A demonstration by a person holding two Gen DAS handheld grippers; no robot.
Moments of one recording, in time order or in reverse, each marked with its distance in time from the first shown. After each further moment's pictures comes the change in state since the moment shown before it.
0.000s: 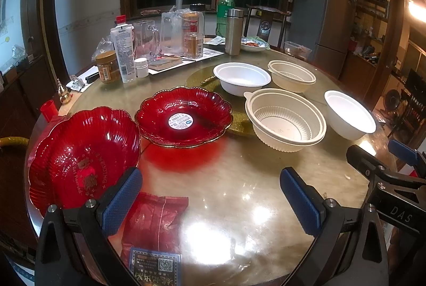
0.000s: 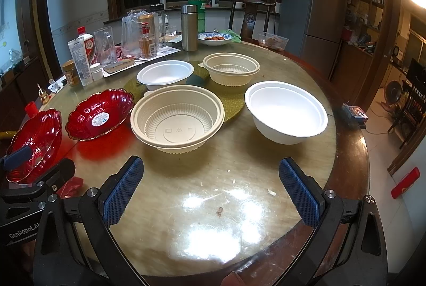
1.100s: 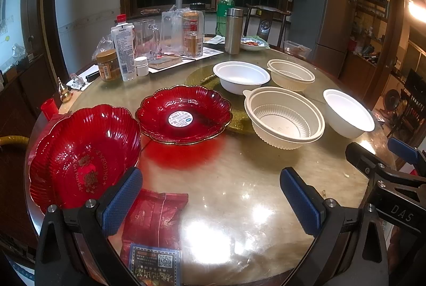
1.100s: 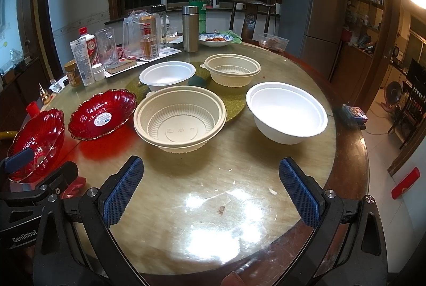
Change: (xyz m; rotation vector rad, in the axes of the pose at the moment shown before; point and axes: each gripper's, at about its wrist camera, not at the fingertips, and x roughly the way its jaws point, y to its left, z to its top) left arm -0.001 -0.001 -0.005 -0.001 0.003 -0.001; right arm -0.001 0.000 0.000 -0.001 0.000 0.000
